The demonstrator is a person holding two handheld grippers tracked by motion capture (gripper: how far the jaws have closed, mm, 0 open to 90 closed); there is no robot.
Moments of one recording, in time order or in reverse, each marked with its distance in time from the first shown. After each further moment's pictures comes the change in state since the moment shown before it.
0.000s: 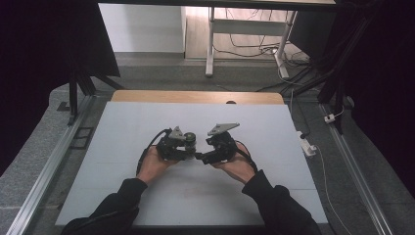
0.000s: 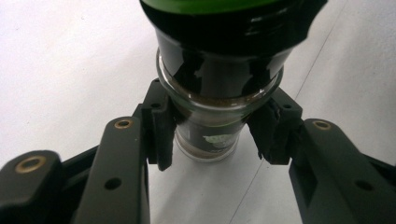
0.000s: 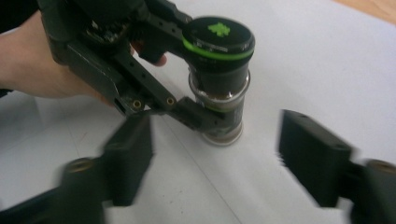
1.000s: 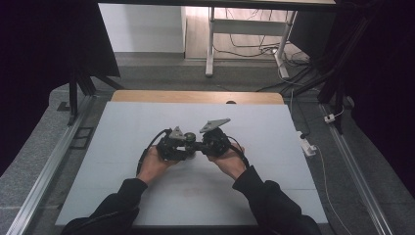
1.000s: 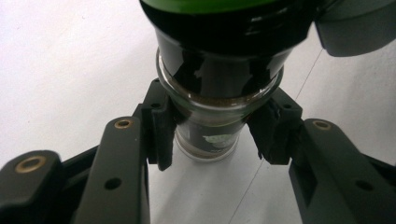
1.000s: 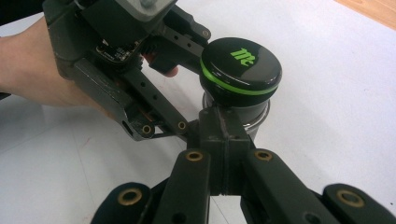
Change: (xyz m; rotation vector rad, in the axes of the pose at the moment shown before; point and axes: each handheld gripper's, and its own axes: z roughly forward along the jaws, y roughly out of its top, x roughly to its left) left arm -0.001 0.000 0.000 0.001 0.003 -0.006; right arm 0.003 0.016 0.016 0.033 0.040 -0.060
